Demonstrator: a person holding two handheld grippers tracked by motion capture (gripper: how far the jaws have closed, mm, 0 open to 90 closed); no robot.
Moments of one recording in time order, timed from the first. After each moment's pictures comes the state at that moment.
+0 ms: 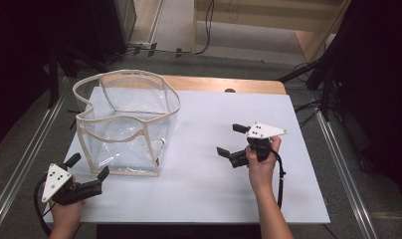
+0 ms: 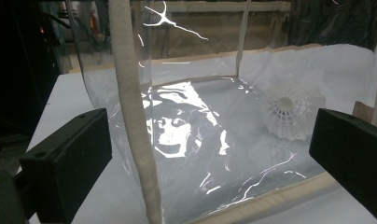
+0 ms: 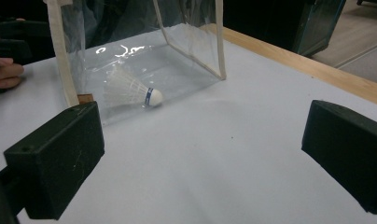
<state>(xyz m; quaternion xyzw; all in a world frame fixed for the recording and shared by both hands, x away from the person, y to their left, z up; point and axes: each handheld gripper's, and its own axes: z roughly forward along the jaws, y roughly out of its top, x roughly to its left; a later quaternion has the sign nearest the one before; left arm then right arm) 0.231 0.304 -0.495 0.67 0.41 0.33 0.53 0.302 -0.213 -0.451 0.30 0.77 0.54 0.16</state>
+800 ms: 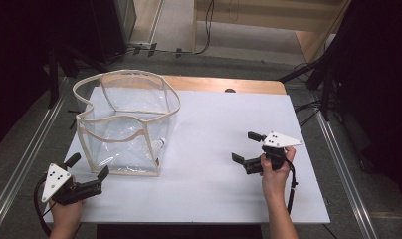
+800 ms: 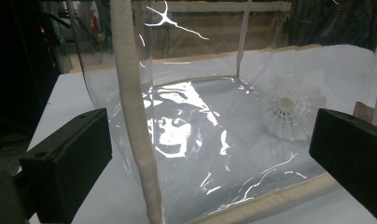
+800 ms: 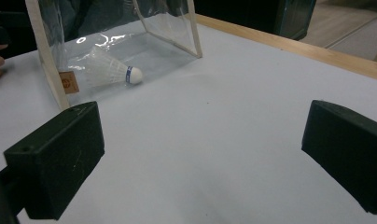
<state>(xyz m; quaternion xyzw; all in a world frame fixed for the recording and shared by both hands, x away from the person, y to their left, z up) 0.231 0.305 -0.495 0.67 0.41 0.33 0.53 0.282 -0.252 -0.472 0.34 0.75 0.54 0.17</state>
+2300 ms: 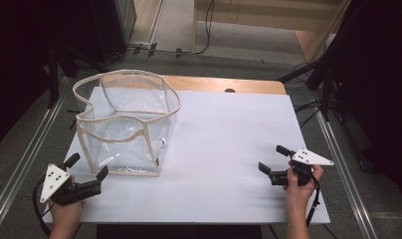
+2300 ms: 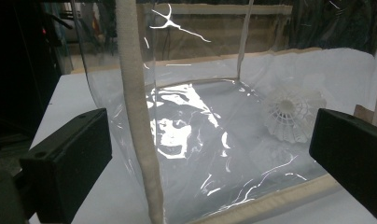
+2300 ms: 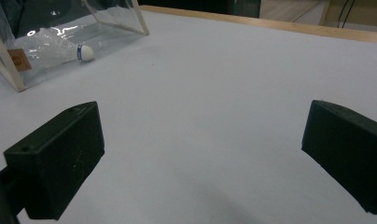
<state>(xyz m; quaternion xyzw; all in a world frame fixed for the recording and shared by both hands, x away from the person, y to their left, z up) 0.230 0.306 -0.495 0.66 0.41 0.33 0.53 0.242 -0.323 -0.502 0.42 0.71 0.53 0.20</state>
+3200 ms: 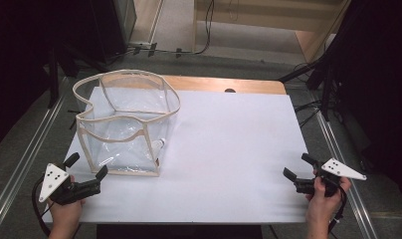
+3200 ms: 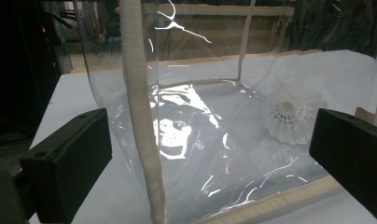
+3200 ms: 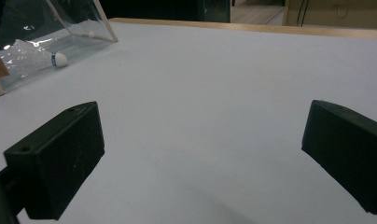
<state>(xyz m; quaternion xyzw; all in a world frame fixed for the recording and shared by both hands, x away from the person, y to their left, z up) 0.231 0.307 -0.494 0.66 0.41 0.33 0.53 0.208 -0.383 -0.506 0.46 0.68 0.53 0.22</state>
